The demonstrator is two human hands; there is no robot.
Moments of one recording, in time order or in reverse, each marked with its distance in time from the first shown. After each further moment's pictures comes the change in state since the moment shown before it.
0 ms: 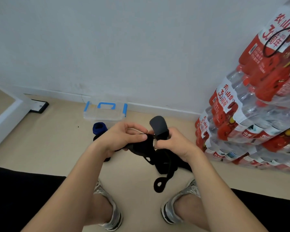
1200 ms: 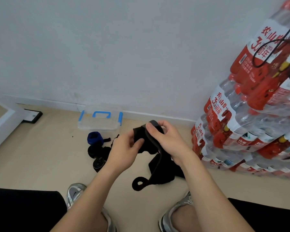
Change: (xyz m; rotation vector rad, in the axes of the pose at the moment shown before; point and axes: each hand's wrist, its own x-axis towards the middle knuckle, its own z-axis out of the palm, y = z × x) left_hand 0.004 -0.004 0.046 0.257 0.322 0.293; right_hand 0.015 -0.031 0.007 0.239 0.343 0.031
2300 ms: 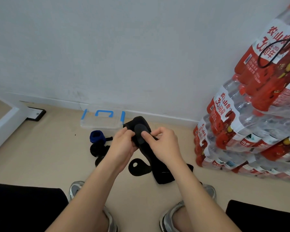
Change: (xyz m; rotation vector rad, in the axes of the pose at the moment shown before) left_hand 0.012 0.002 -0.002 -0.754 0.073 -0.285; right_hand 0.002 0.023 0.024 -0.480 0.253 -0.108
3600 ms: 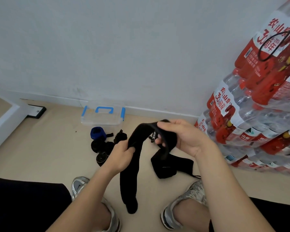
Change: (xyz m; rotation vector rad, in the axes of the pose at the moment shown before) left_hand 0.005 -0.043 -0.048 0.929 -0.070 0.085; right_hand 0.007 -0.018 -0.076 0.611 -0.613 0.240
